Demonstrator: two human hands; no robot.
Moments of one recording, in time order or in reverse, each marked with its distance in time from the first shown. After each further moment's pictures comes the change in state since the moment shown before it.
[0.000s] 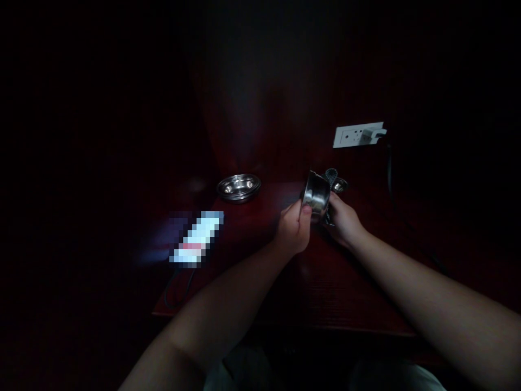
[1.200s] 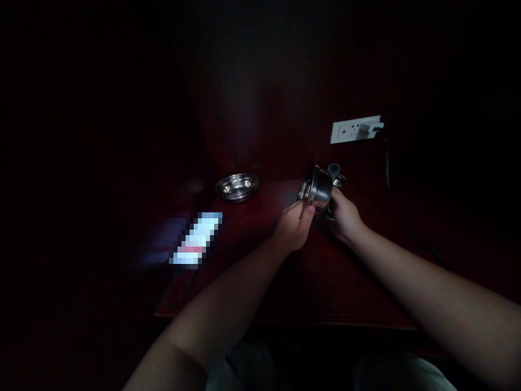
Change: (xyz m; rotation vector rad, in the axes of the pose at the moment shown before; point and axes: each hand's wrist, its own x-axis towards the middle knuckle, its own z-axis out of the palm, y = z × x) left_hand 0.003 -0.006 -0.001 -0.006 -0.177 -0.018; right_hand 0.008 0.005 -0.007 -0.011 0.079 -0.085
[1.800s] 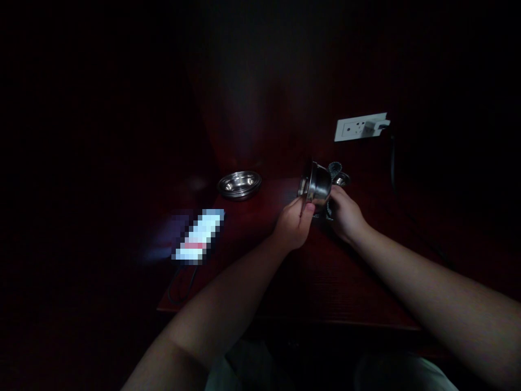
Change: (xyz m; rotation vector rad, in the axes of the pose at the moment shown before) left_hand 0.000 0.002 -0.005 -0.004 0.006 0.012; right_hand -0.005 -0.002 0.003 -0.015 -0.039 -0.032
